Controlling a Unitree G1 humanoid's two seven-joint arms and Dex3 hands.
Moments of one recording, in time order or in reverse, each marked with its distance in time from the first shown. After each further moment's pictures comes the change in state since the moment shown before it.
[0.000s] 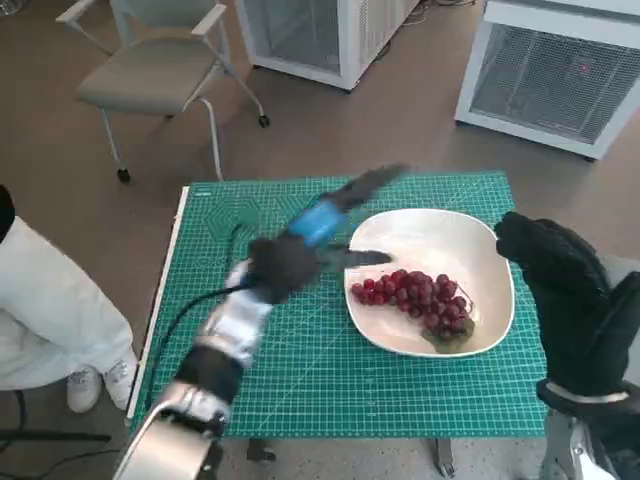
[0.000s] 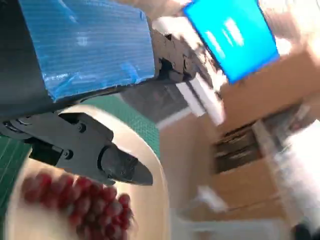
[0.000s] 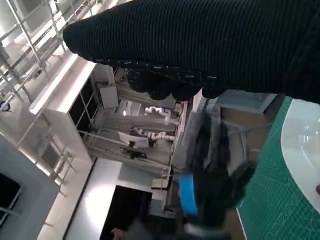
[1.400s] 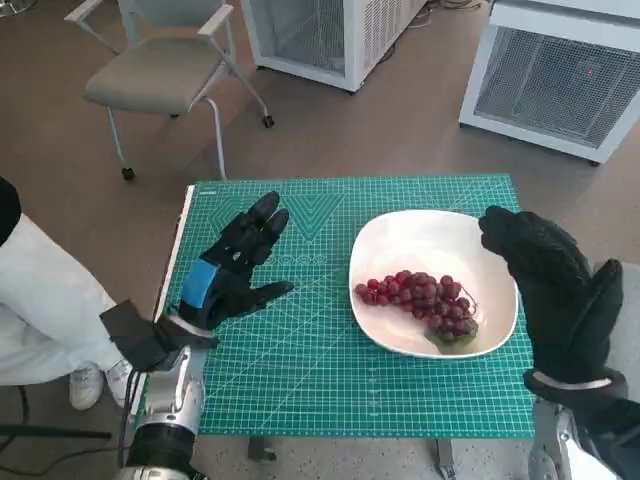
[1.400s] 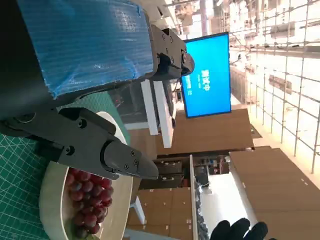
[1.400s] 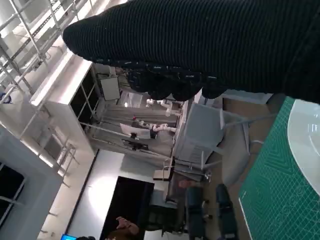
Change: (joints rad) left arm 0.360 0.047 0.190 -0.343 -0.286 -0.005 -0.214; right arm -0.042 -0.004 0.021 0.061 -0.003 -0.019 0.009
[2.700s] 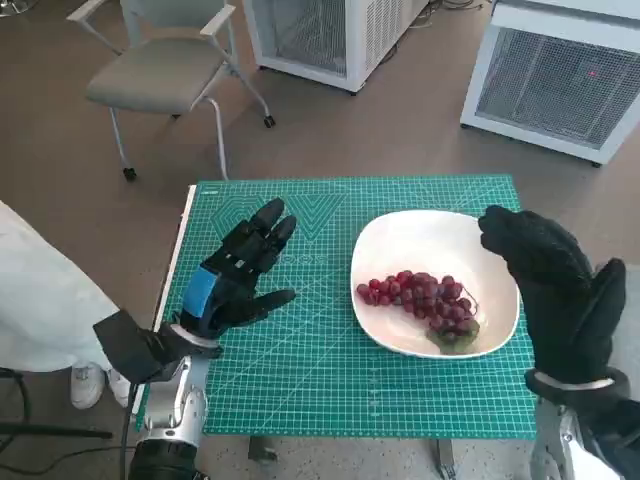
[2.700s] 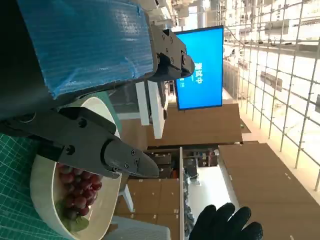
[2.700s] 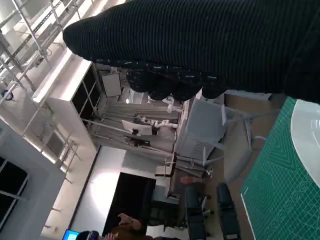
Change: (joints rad) left arm 0.061 -0.029 -0.007 -0.125 -0.040 0.085 -0.027; right arm 0.001 -0.004 0.001 -0.016 0.017 0.018 0.005
